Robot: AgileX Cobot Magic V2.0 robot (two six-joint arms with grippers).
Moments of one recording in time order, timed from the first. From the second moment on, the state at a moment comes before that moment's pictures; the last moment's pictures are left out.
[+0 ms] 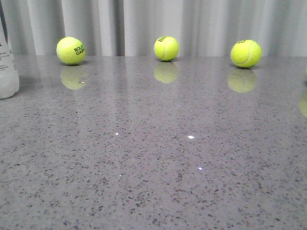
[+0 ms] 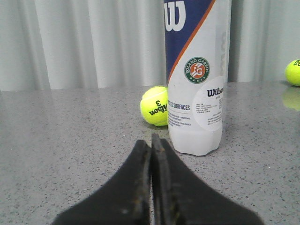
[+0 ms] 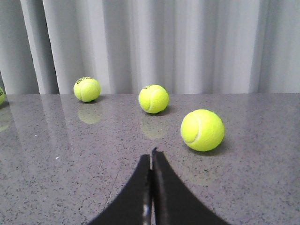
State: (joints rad) left arm -0.01 0.00 0.00 0.03 0.04 0.02; right arm 0.09 0.00 -0.08 -0.04 0.07 0.11
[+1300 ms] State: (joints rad) left arm -0.01 0.00 0.00 0.03 0.04 0.02; right arm 0.09 -0.01 0.03 -0.05 -0.04 0.14
